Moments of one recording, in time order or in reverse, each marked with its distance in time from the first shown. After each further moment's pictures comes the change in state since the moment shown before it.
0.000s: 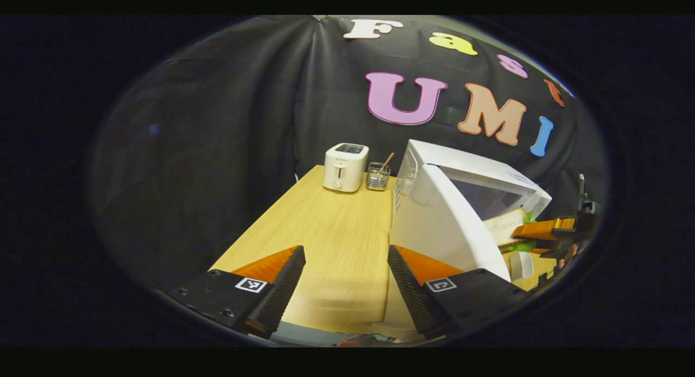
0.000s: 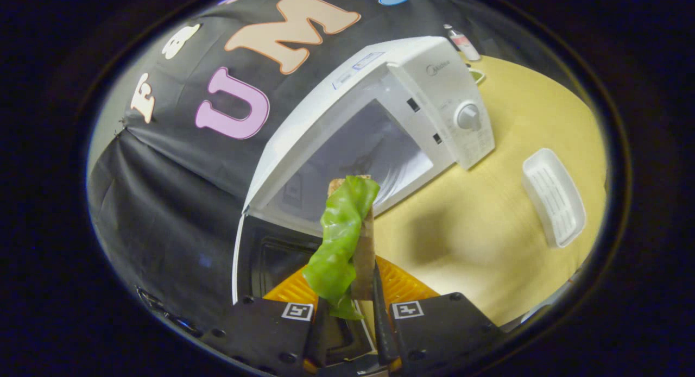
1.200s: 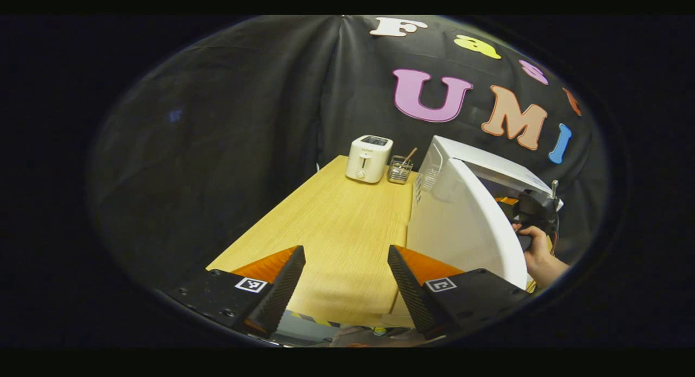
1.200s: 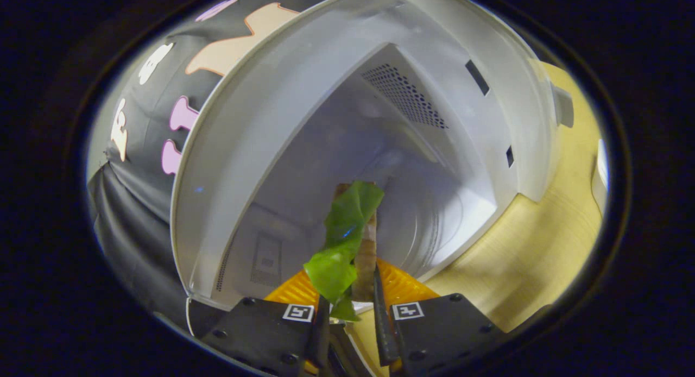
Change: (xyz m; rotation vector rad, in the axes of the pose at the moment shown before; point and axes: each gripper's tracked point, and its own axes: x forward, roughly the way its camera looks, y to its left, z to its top) left arm -0.015 0.030 -0.021 -0.061 0.046 0.094; right arm 0.159 0.001 0.080 0.128 -0.282 -0.035
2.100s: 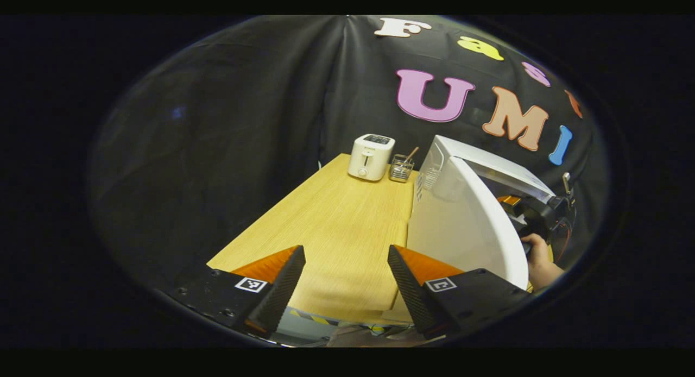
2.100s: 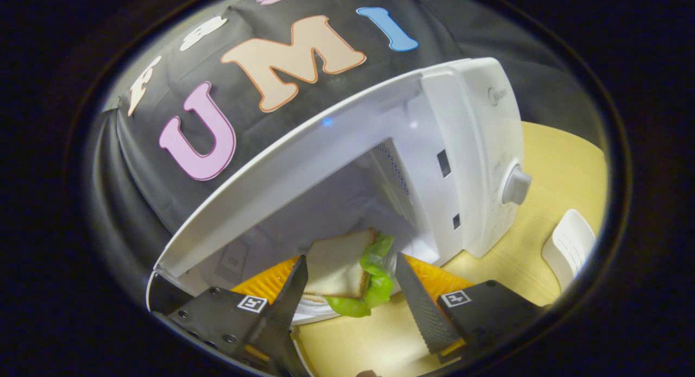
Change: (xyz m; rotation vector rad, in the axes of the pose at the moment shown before) left arm -0.011 0.001 -0.009 -0.017 0.001 -0.002; right arm -0.045 -0.023 0.040 -0.265 -0.191 -0.102
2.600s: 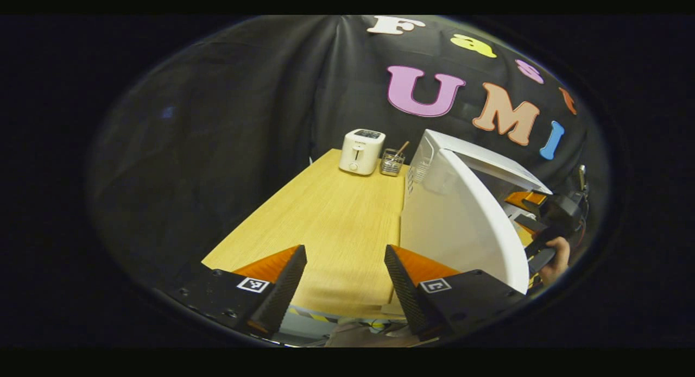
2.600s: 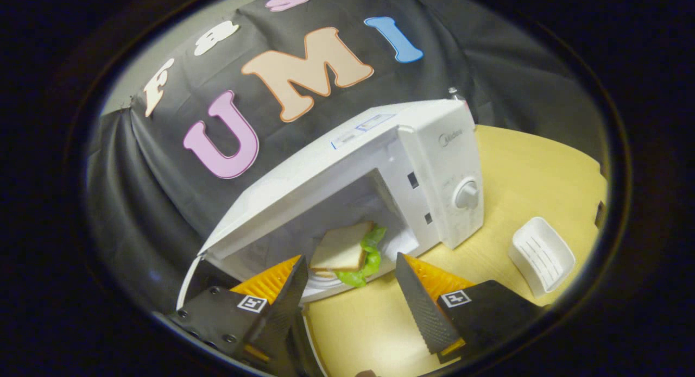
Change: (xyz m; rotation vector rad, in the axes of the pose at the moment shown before) left arm -0.004 -0.011 -0.012 0.020 0.030 -0.067; right arm -0.097 -0.003 0.013 -0.017 0.027 0.069
